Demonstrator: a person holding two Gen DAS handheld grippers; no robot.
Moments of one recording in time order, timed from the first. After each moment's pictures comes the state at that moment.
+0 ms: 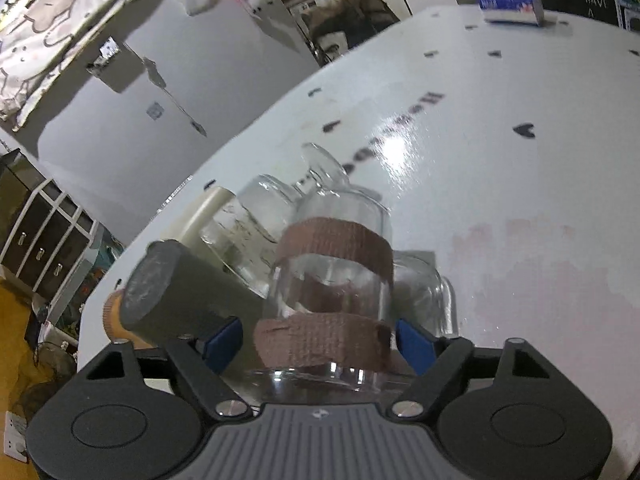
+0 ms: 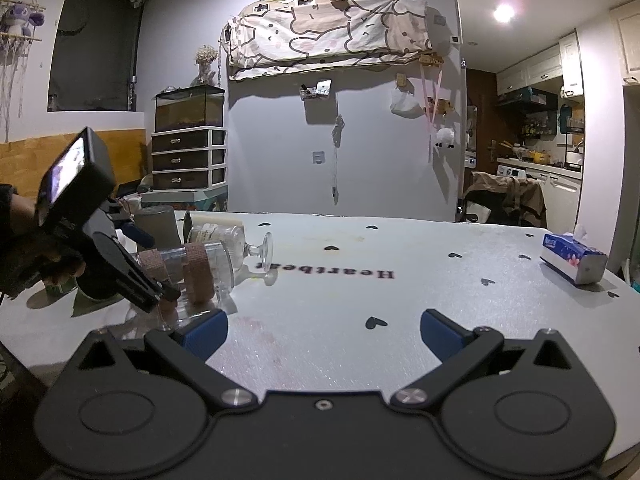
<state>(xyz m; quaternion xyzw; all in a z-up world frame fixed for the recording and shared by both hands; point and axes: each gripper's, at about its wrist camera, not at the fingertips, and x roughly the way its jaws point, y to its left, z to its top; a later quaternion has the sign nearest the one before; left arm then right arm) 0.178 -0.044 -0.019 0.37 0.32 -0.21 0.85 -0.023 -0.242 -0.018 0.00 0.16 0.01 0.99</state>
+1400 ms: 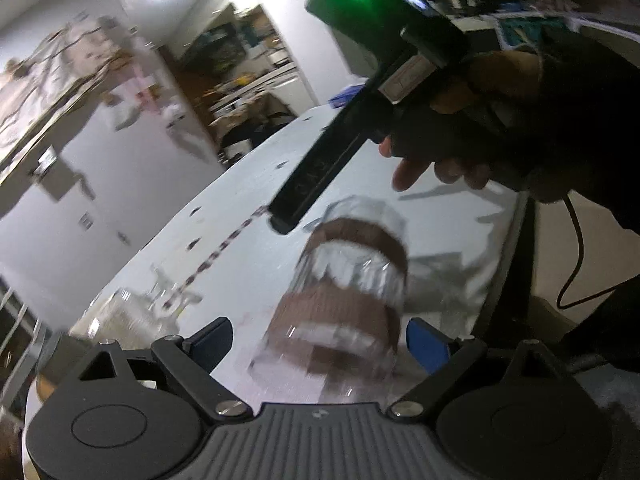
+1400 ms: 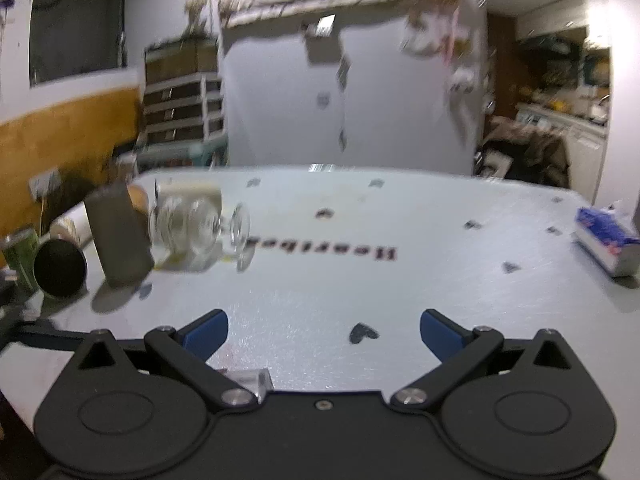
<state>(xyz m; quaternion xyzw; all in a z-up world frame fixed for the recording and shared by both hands) 0.021 -0.104 -0.035 0.34 0.19 -0.35 0.85 0.097 -0.277 -0.022 0.01 0.28 0.05 0.96</state>
